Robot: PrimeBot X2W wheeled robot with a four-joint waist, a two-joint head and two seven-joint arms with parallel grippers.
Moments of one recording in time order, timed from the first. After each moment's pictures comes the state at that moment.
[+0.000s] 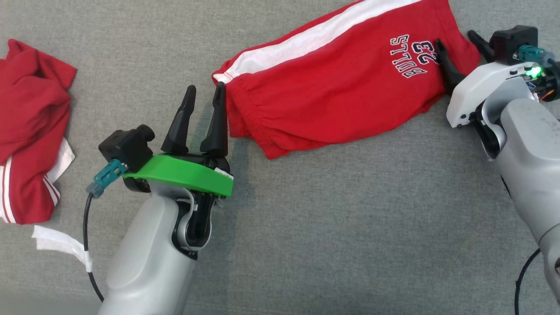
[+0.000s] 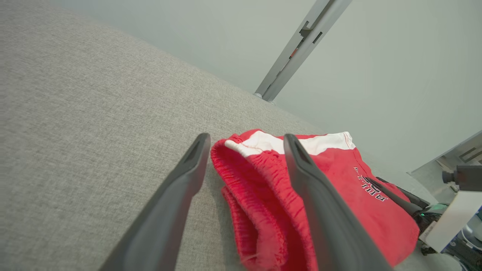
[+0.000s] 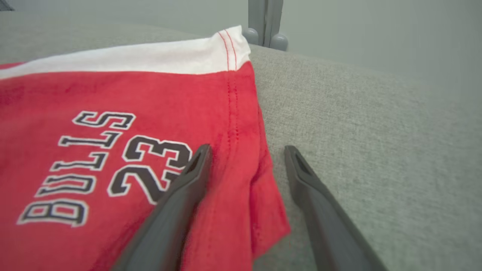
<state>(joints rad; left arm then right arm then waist) -0.52 0.05 -0.35 0.36 -0.74 -0.13 -0.26 -1.03 -0.28 0.41 1.04 0.40 0.13 -0.20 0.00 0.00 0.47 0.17</state>
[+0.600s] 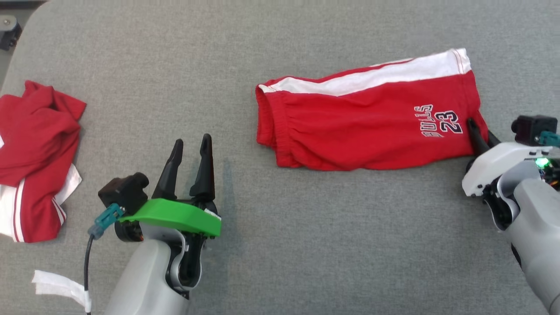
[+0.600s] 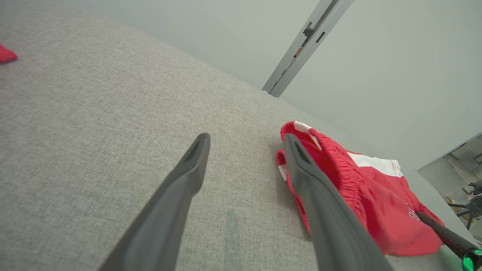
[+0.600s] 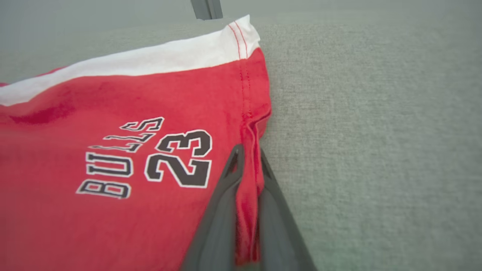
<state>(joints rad) -0.37 0.05 -0.29 0.40 -0.69 -0.13 -0.26 -0.75 -0.32 0.35 1.02 0.60 0.13 -0.26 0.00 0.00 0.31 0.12</state>
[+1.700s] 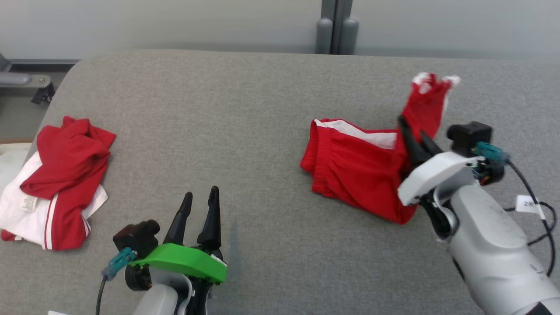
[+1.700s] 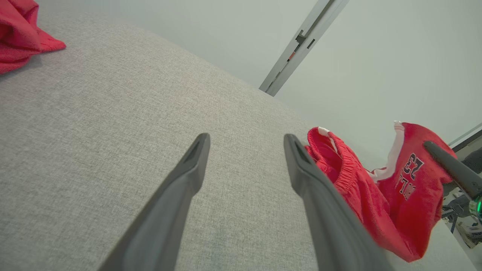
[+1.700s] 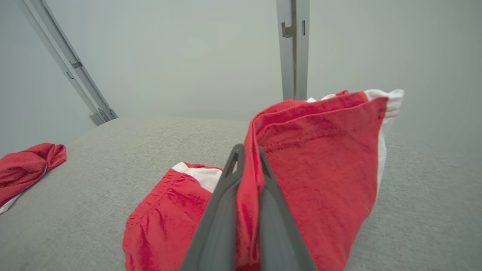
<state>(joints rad) -0.21 0.05 -0.31 0.42 -0.70 -0.13 -0.26 -0.62 -0.17 0.30 0.71 0.48 0.13 -0.26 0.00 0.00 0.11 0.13</state>
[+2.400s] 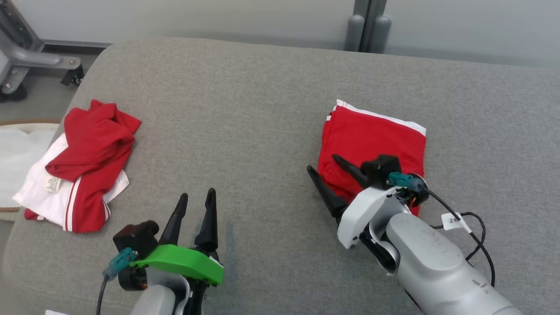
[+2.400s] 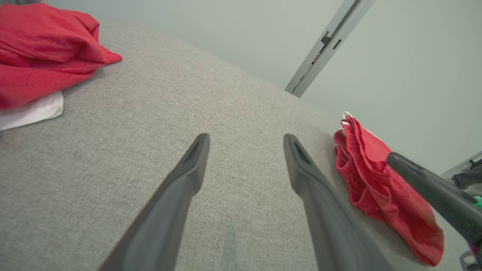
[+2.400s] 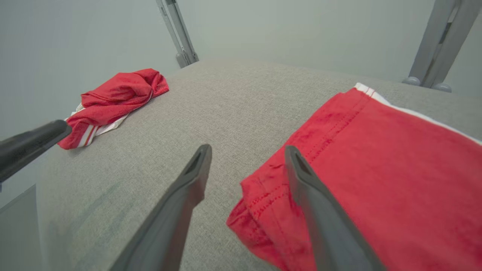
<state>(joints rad) -0.21 0.05 -0.29 0.44 -0.63 -0.13 -0.26 -0.64 -0.05 0.62 0.79 0.51 0.13 -0.26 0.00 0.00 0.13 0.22</state>
